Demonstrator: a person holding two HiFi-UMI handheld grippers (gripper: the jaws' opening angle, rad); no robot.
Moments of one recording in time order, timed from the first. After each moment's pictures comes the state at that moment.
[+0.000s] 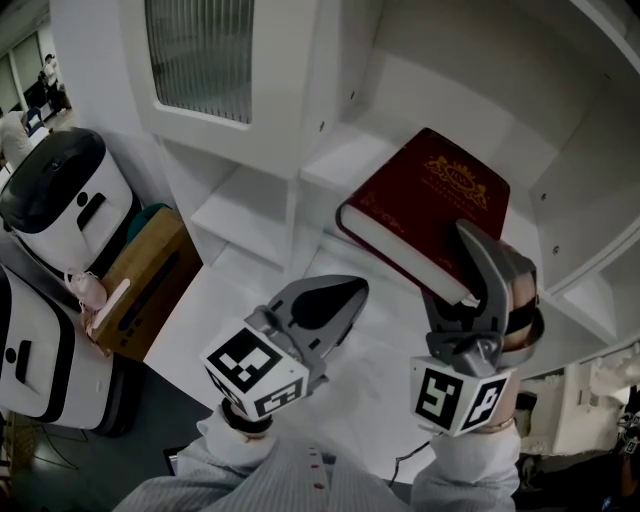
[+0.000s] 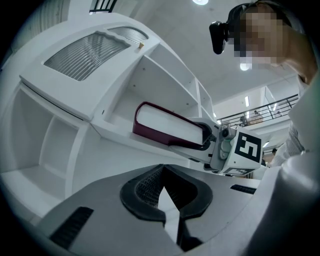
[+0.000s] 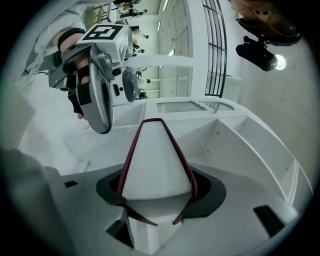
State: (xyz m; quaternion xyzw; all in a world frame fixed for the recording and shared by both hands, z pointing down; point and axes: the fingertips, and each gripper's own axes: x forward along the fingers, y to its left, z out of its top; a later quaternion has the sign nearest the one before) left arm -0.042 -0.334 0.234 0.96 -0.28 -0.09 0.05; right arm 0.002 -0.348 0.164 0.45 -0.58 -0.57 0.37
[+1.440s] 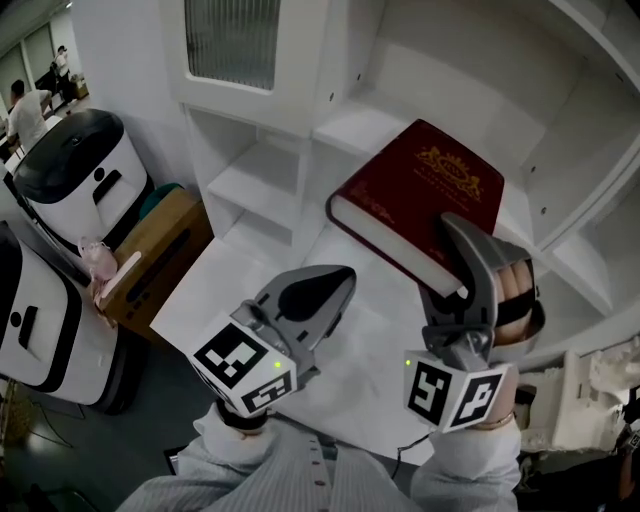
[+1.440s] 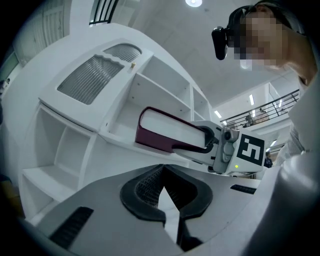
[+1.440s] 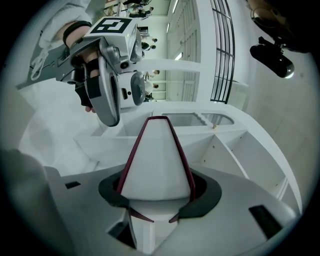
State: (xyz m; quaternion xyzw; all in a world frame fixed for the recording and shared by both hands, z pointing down) left arm -0.061 -0.260 0.232 0.94 -0.32 -0.11 0.04; right arm -0.009 -0.275 0.171 0.42 -0.57 -0.59 0.39
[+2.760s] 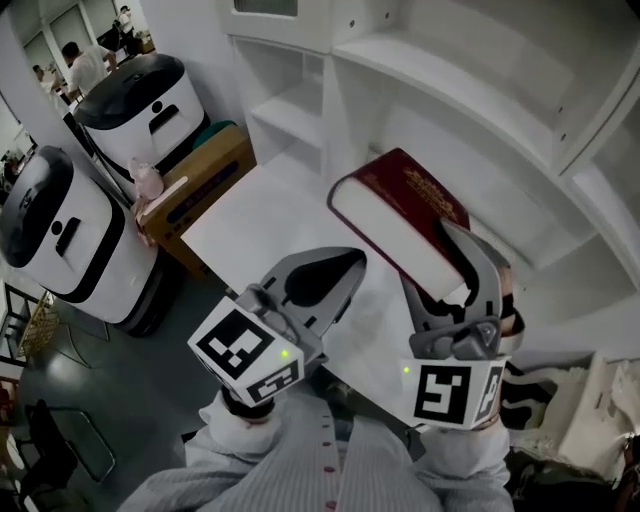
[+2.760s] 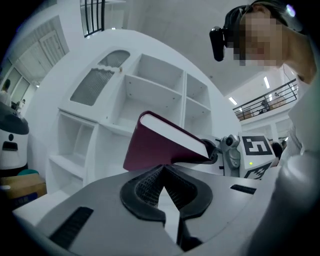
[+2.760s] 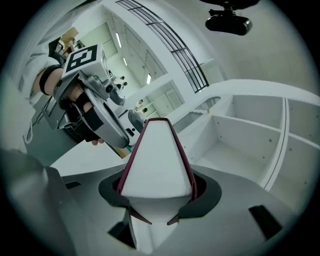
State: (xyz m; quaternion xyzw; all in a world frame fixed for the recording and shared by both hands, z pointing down) left arm -0.008 -0.146 0.272 0.90 -0.42 -0.06 0.05; right arm 0.036 -0.165 0.250 0.37 -0.79 -0.41 0.25
